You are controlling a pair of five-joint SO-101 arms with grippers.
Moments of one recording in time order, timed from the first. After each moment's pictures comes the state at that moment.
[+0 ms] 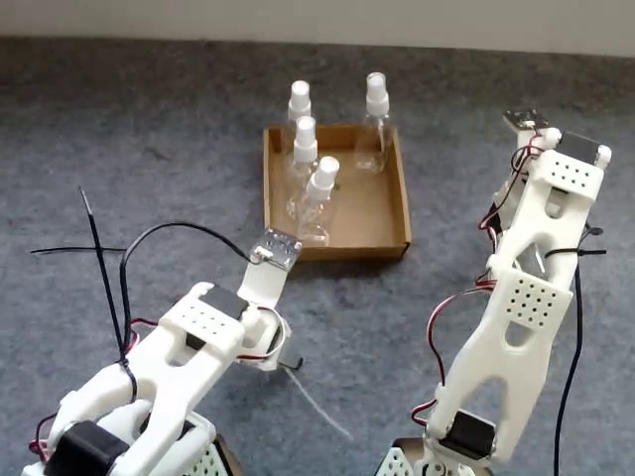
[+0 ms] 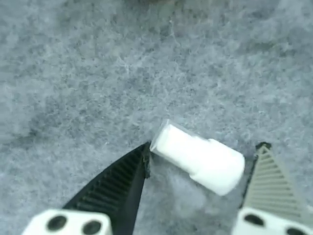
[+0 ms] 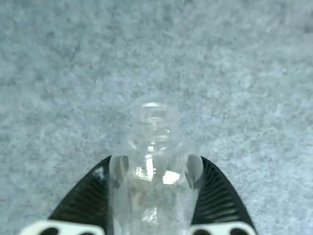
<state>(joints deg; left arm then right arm) 21.3 -26.5 65.2 51.7 9.3 19.8 60.9 -68.7 100.1 35.5</state>
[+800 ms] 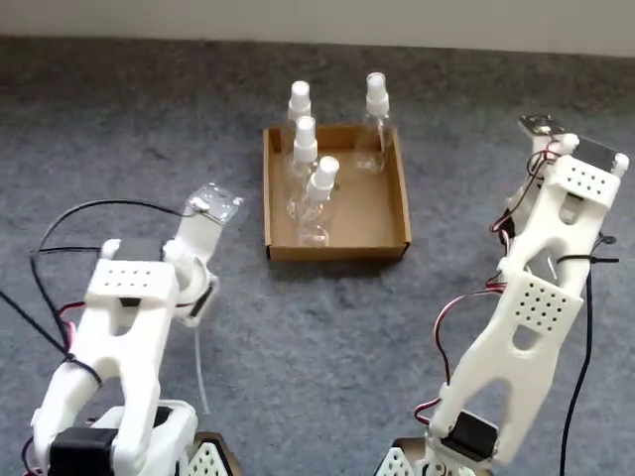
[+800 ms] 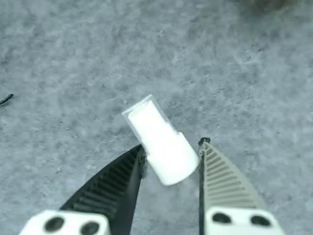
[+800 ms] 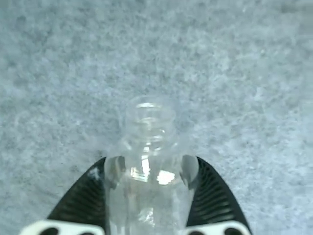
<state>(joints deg) -5.2 -26.4 49.6 66.9 -21.8 23.6 60.9 -68.7 100.1 37.8</state>
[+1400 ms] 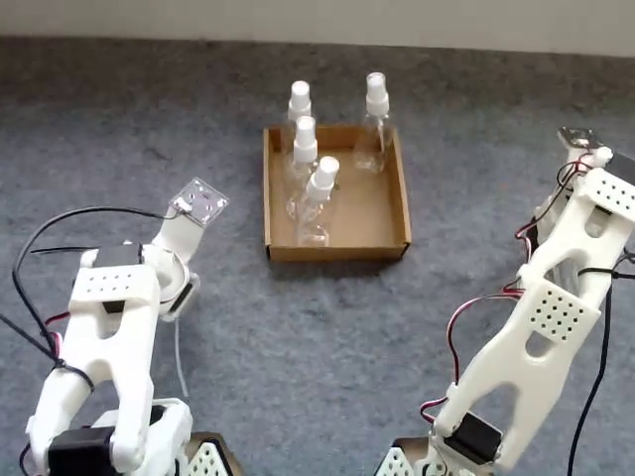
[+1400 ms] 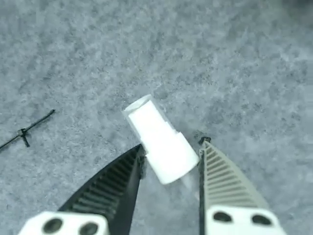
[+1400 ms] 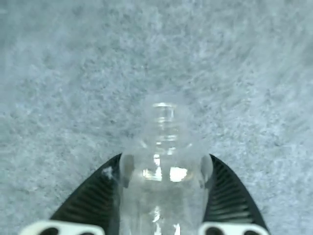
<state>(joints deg) -12.4 -26.3 52.7 57.3 -33.3 28.7 60.9 -68.7 100.1 33.5</state>
